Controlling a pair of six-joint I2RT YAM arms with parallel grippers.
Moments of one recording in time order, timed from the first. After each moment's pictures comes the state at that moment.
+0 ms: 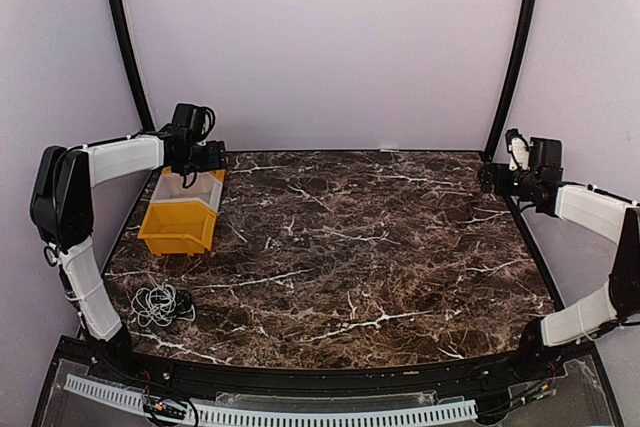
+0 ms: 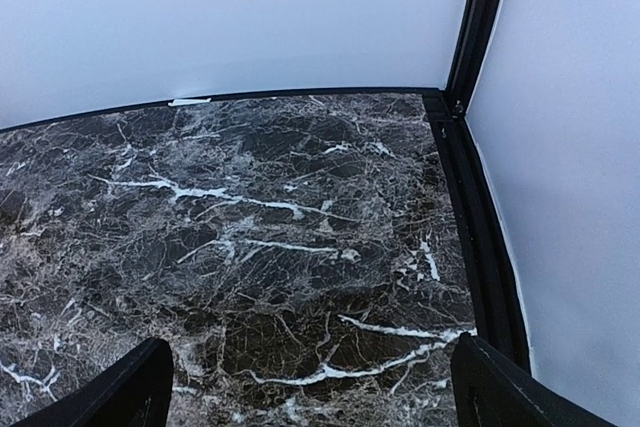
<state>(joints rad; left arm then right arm) -0.26 1.82 1.40 -0.30 -0.23 -0.34 -0.06 1.31 0.80 0.00 -0.12 -0.01</state>
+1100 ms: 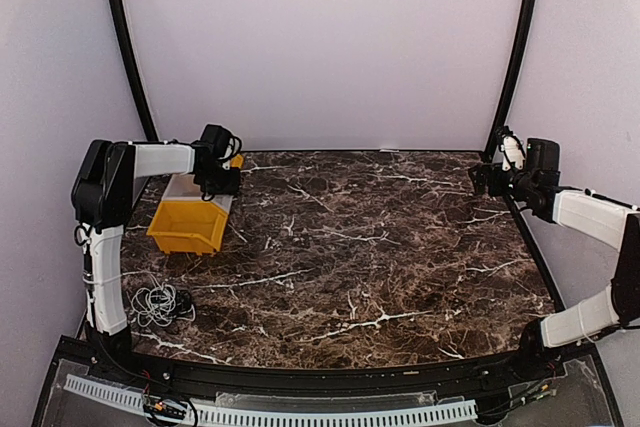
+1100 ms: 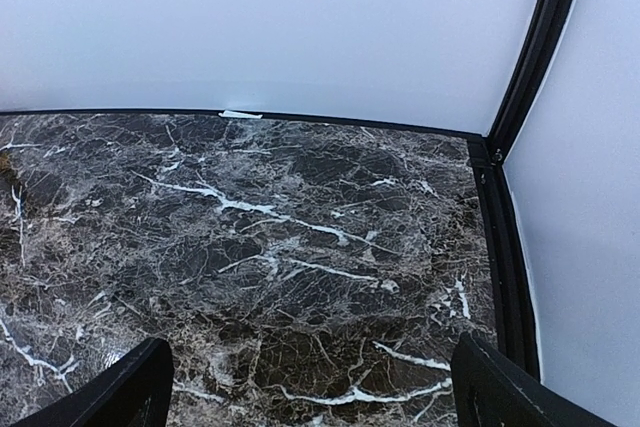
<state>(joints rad) -0.28 2.14 1.60 -0.42 -0.12 -0.25 -0.01 1.28 0.76 0.09 -0.18 -0.08</state>
